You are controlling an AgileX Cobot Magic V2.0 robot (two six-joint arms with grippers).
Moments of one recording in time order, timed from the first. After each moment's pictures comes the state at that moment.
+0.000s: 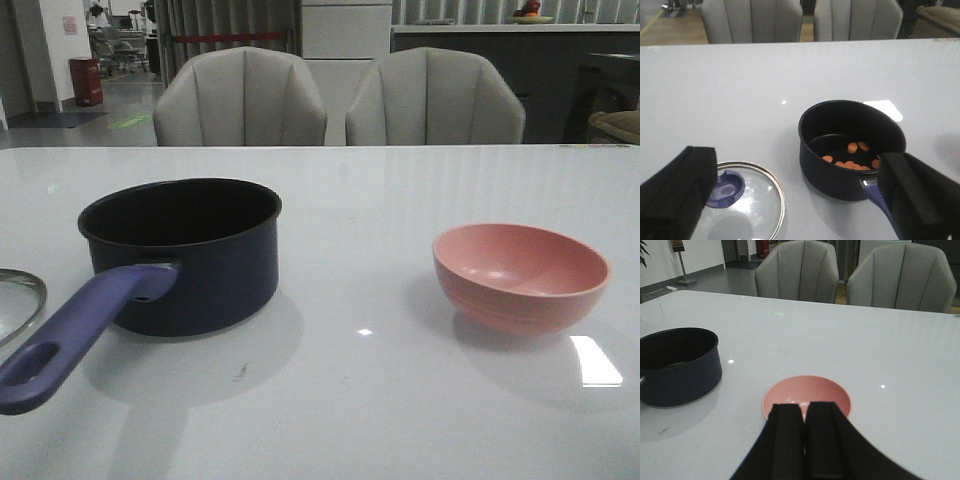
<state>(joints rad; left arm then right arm) -0.22 0.50 -0.50 -0.05 0.40 -0.03 0.28 0.14 -0.16 0.27 0.21 -0.18</state>
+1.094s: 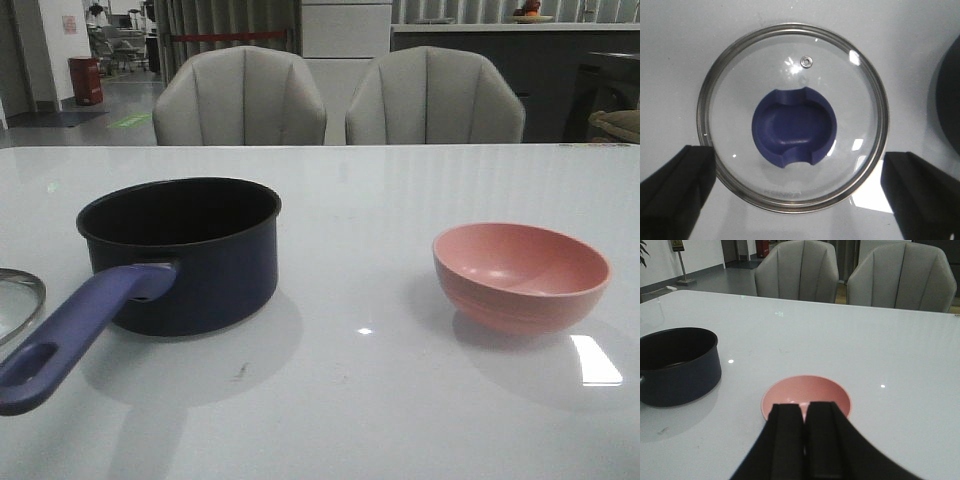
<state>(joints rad) 0.02 1.63 -1.19 -0.02 0.93 -0.12 0.28 0.14 -0.16 0.27 0.21 -0.18</state>
